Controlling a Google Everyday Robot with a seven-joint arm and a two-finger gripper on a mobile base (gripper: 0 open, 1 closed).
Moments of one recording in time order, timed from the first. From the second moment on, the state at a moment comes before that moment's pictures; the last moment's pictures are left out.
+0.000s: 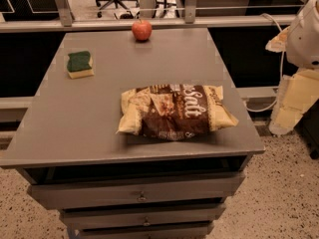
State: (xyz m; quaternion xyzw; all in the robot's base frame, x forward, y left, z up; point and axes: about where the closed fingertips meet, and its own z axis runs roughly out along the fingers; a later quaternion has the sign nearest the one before) arm 0.438 -0.217 0.976 -0.60 0.78 -0.03 0.16
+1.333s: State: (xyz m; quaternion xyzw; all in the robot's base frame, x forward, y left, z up) arm 0.562 -0.227 0.981 -0.39 0.85 0.07 0.35
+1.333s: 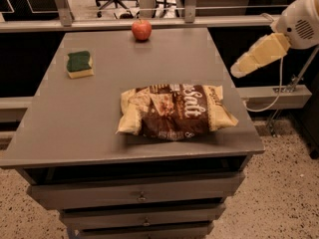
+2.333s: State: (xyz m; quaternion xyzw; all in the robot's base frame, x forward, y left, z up) arm 0.651 -0.195 0.968 -0.28 0.83 0.13 0.47
